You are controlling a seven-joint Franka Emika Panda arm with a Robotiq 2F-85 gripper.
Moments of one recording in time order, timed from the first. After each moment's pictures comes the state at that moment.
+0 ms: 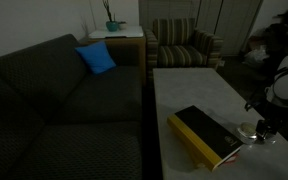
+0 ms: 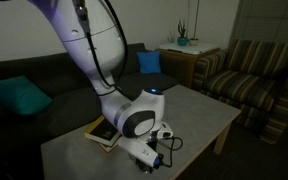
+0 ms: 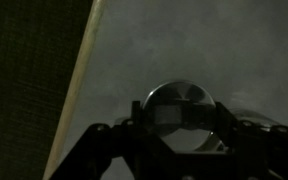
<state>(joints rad) -0.17 1.39 0.00 -1.48 -0.06 2.75 -0.30</state>
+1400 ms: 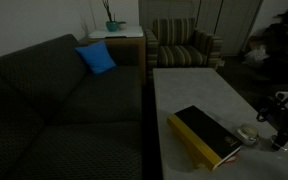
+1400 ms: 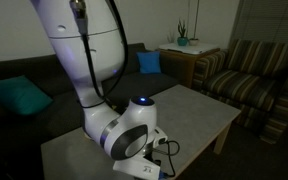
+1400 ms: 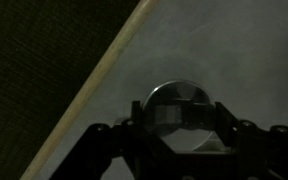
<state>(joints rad) -0.29 1.33 0.04 -1.70 -0.28 2.99 -0.48</state>
